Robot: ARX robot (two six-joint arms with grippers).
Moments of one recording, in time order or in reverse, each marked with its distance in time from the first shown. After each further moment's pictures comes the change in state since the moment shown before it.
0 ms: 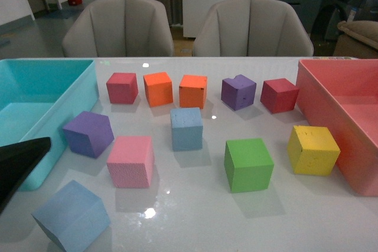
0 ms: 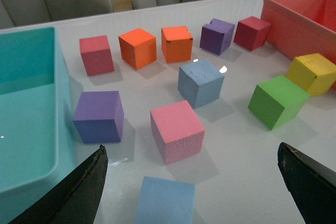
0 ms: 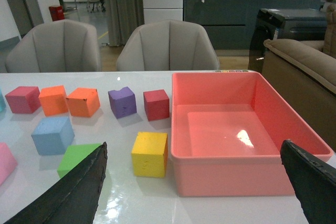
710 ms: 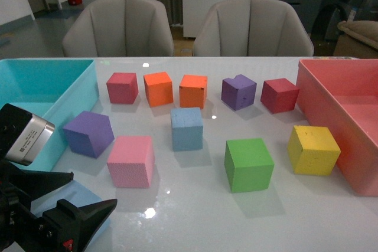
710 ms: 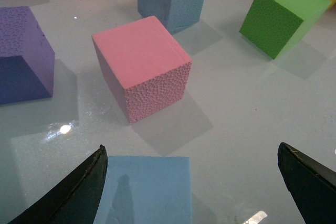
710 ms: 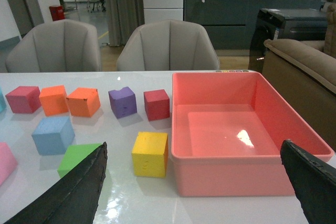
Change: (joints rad) left arm 0.014 0.697 0.139 0.289 0.173 0.099; right arm 0.000 0.000 0.000 0.000 0.000 0.000
